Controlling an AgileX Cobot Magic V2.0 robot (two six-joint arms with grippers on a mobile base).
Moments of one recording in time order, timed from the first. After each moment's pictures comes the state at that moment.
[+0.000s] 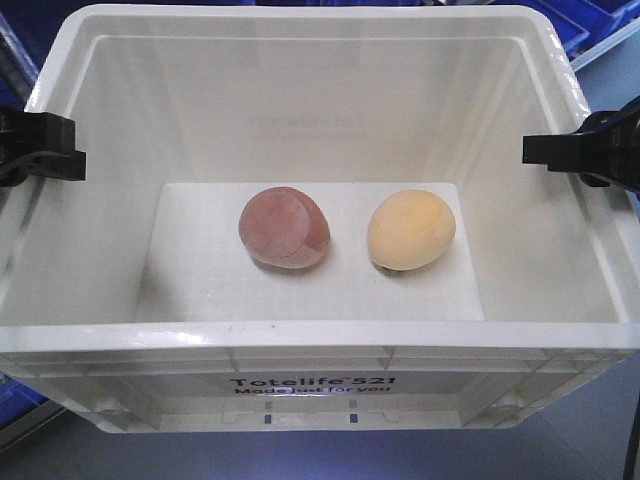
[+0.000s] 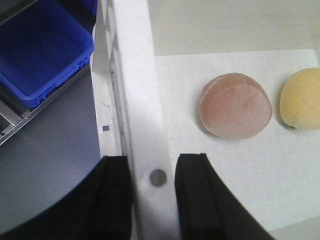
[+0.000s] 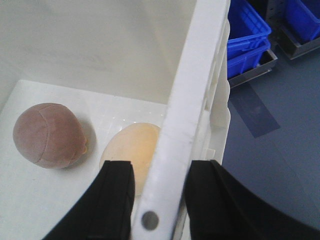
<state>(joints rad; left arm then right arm) -0.34 1.08 -1.21 -0.11 1.07 -0.30 0.14 1.02 -1.03 0.40 0.82 -0.25</state>
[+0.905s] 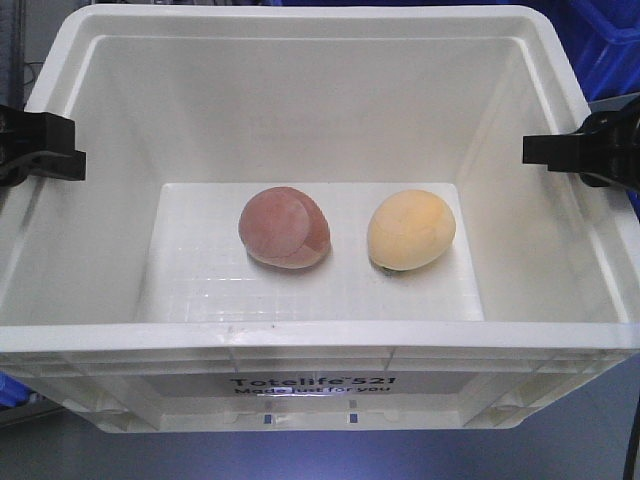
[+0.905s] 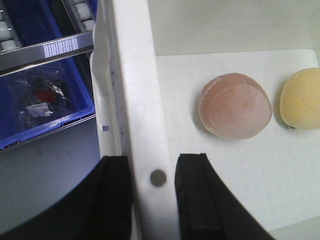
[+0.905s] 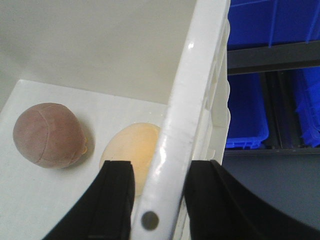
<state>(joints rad) -0.34 1.08 -1.21 -0.11 1.07 -0.30 0.14 1.02 -1.03 0.40 0.82 -0.25</state>
